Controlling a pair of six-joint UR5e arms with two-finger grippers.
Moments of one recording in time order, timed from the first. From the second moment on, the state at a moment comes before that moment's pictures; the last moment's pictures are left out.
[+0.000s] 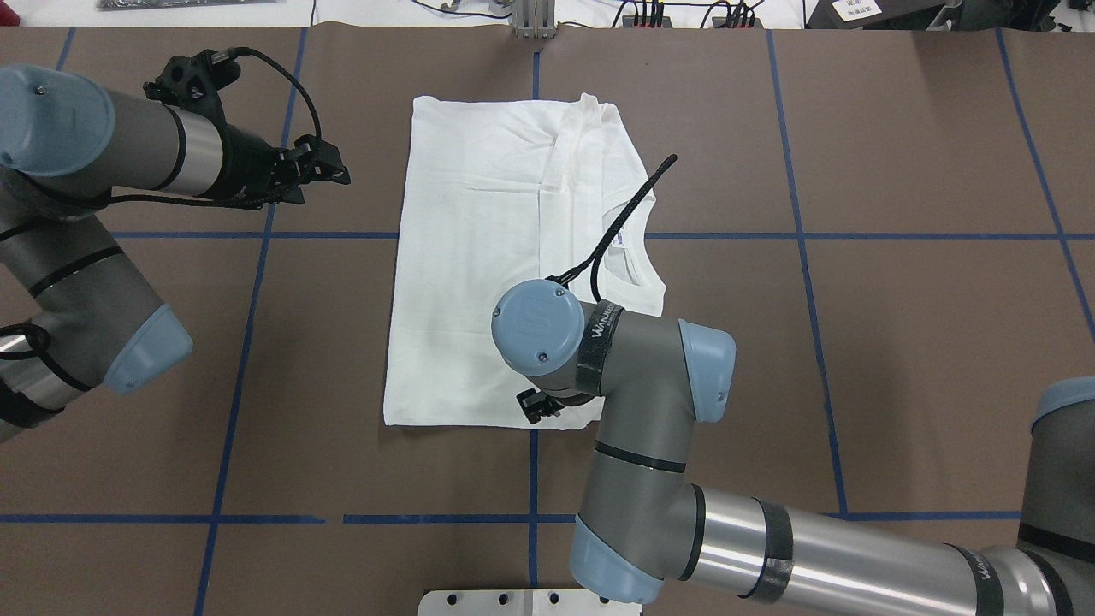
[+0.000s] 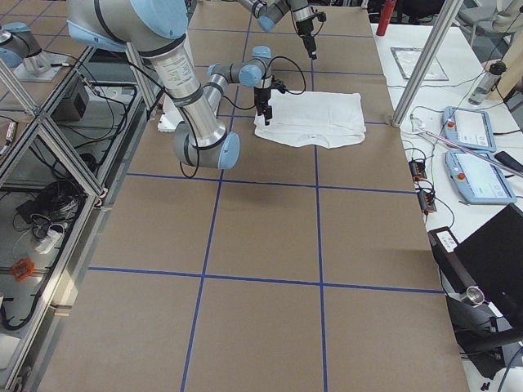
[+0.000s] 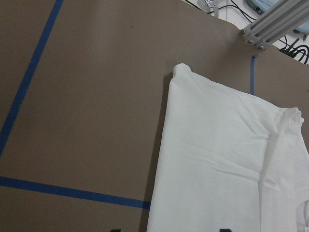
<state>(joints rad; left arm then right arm) -0.83 -1.95 -1.72 -2.20 -1.94 -1.40 0.36 -0.81 1.62 -1.83 1.72 0.79</state>
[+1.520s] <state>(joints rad) -0.84 -1.95 -1.79 -2.18 -1.96 -1.43 0.37 -0.88 1.72 -1.74 1.70 0.78</state>
